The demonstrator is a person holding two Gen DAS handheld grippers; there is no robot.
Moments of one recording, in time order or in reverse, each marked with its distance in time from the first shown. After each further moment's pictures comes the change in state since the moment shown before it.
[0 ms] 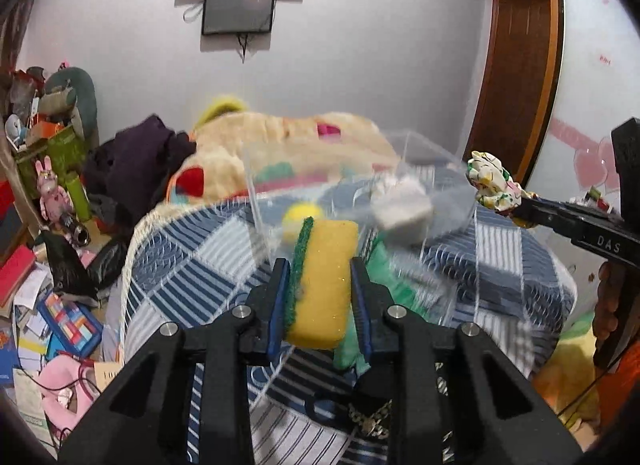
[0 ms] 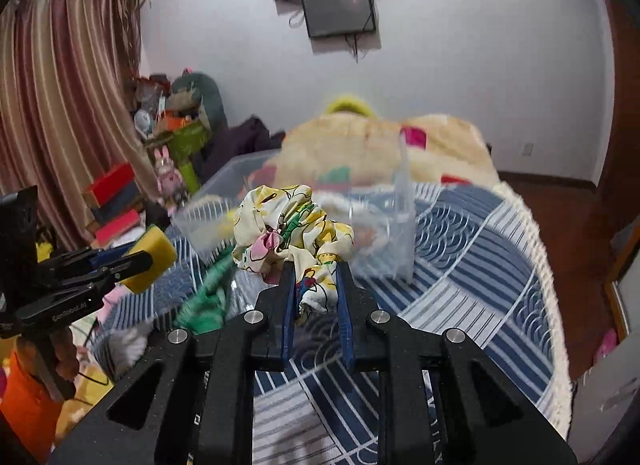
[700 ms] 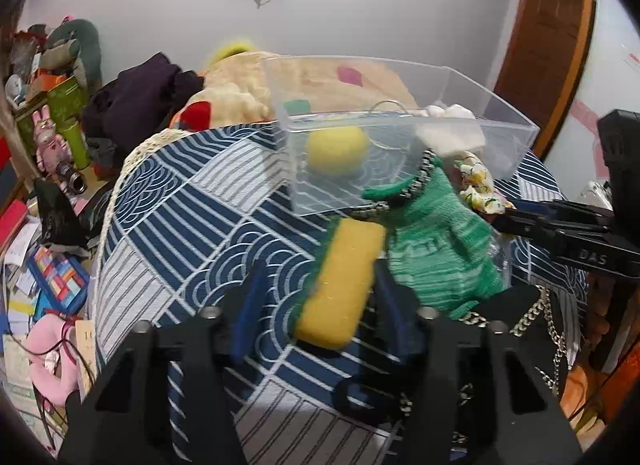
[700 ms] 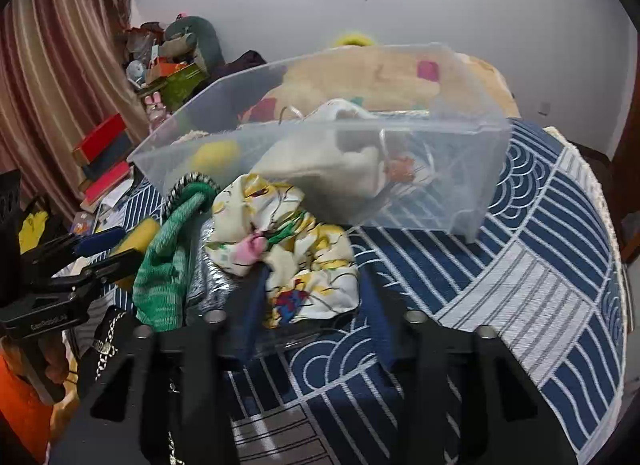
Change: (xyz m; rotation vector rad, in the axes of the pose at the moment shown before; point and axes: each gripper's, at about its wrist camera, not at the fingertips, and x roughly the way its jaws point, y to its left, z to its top) left arm 0.056 0.020 -0.042 -0.053 0.189 0.016; right arm 0.094 0.013 -0.025 -0.010 0.259 0.031
